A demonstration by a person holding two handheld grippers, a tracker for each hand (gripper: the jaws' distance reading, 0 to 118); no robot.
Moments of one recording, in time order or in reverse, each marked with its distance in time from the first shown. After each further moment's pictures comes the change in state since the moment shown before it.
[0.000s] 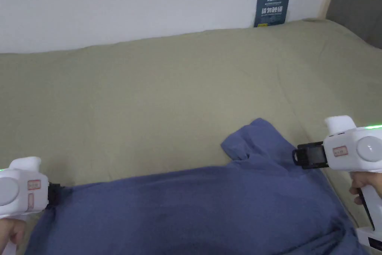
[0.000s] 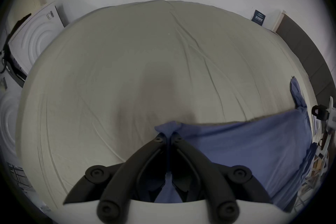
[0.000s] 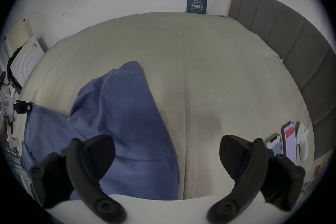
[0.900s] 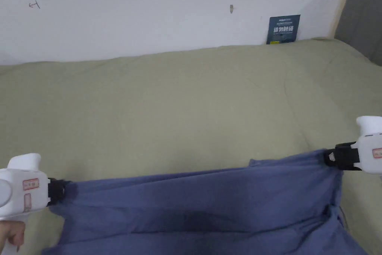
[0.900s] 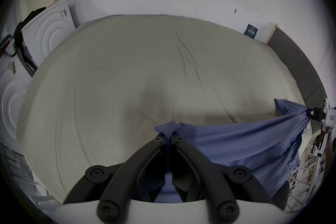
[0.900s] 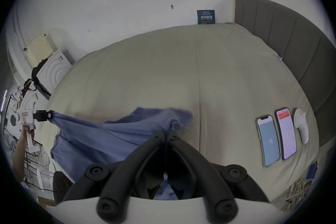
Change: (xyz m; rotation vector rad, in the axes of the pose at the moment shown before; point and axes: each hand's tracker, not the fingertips) left arm -0.035 -0.075 0.133 0.131 -0.050 0.081; right arm 0.004 -0.046 0.157 0.085 0.205 -0.035
